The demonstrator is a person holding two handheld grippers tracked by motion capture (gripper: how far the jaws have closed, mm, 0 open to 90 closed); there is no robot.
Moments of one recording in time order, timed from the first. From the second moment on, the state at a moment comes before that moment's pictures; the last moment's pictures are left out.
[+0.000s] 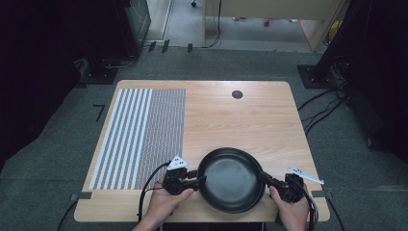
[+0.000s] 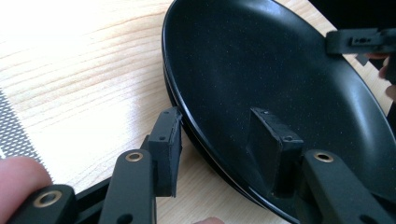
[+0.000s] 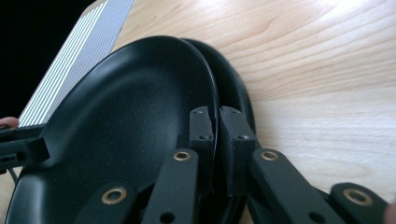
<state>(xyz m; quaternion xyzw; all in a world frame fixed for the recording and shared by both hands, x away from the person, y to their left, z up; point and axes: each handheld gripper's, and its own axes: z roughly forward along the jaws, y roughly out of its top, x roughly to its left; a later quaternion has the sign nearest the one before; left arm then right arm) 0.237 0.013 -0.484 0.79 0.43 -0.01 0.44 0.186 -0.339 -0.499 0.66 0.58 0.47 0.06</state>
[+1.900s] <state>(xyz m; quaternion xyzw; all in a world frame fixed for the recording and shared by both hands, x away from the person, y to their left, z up) 0.235 0.047 -0.473 0.77 0.45 -0.04 0.46 0.189 -0.315 -0.500 0.68 0.50 0.53 0.02</state>
